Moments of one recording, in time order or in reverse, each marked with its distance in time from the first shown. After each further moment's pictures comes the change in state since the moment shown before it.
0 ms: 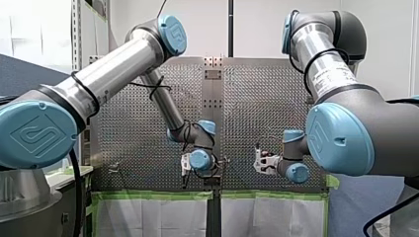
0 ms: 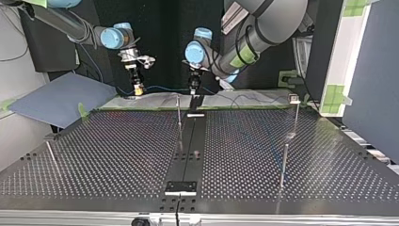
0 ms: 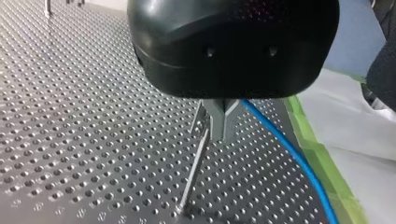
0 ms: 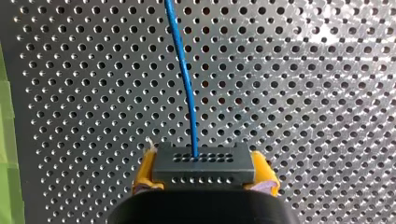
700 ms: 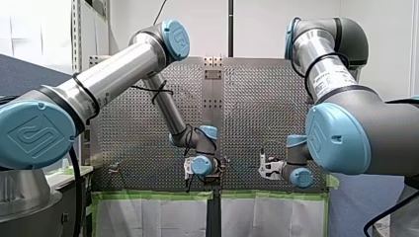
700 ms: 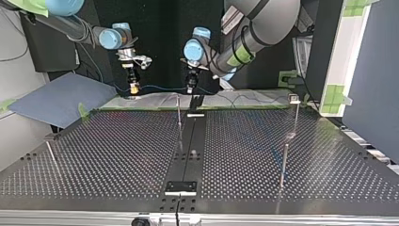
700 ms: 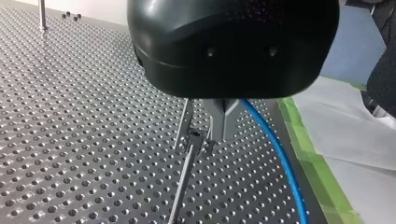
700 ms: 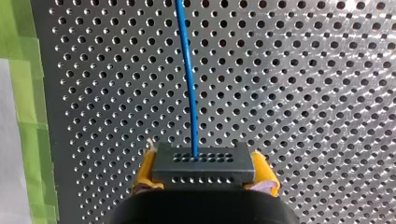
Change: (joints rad) left arm -0.016 -0.037 0.011 0.048 0.011 0.010; right arm -0.034 0.044 -0.011 0.013 0.033 -0.017
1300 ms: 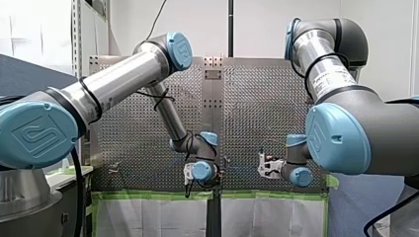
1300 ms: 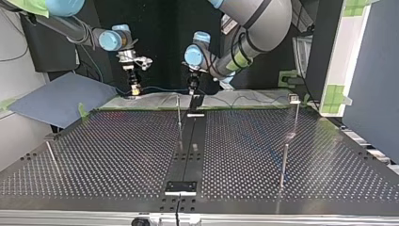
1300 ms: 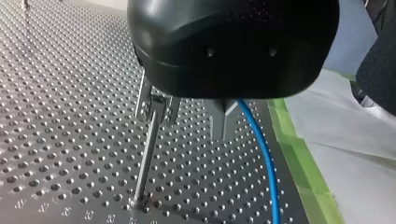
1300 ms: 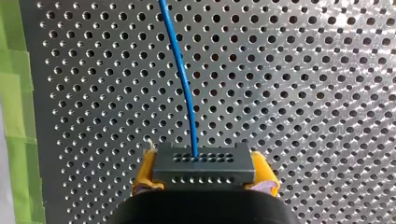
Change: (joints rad) left arm 0.021 -0.076 0.071 -0.026 0.003 -0.013; right arm 0.000 0.004 -0.020 -0.002 -0.037 -0.002
